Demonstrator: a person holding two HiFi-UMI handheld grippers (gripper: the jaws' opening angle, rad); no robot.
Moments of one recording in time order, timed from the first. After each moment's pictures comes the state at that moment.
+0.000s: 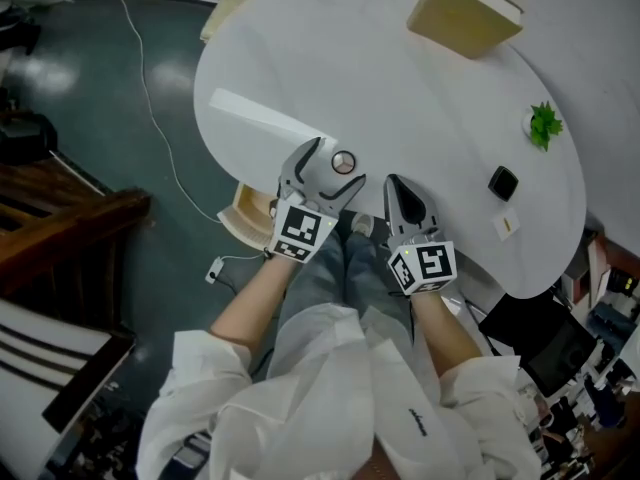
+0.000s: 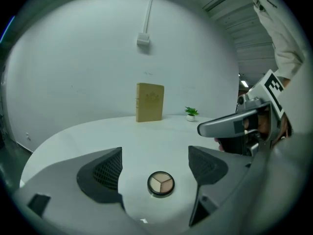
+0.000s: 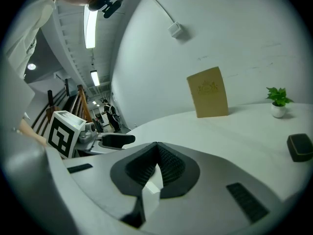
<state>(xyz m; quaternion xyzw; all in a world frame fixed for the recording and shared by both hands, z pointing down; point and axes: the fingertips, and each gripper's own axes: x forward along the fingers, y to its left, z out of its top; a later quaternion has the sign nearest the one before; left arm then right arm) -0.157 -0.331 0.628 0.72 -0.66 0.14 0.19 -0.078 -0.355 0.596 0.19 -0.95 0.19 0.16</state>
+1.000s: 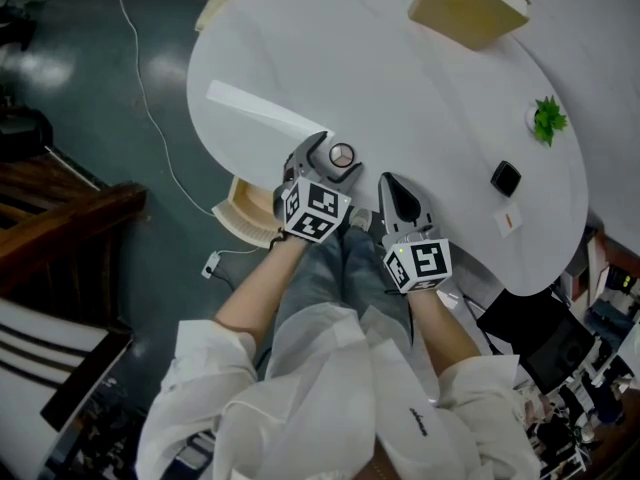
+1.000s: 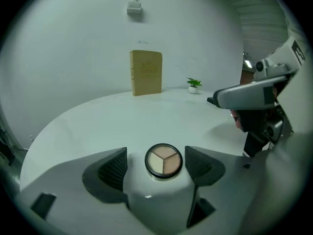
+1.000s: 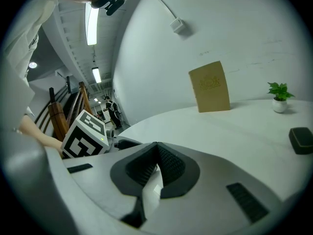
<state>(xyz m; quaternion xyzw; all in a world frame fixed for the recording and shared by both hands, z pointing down) -0.150 -0.333 0.704 0.69 -0.63 0.26 0.26 -0.076 -0.341 0.617 0.18 -0.95 0.19 0.18</state>
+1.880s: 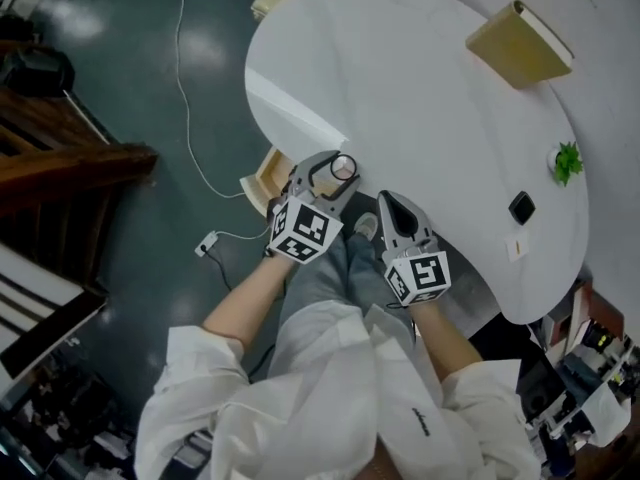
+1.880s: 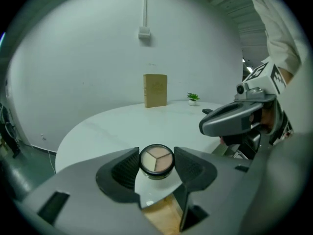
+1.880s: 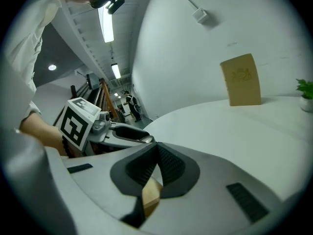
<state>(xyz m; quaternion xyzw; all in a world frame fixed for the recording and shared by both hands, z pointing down) -0.177 -0.235 0.639 0.68 -0.67 0.22 0.22 -0.108 -0.248 0.604 0.06 -0.96 0.18 0.19</state>
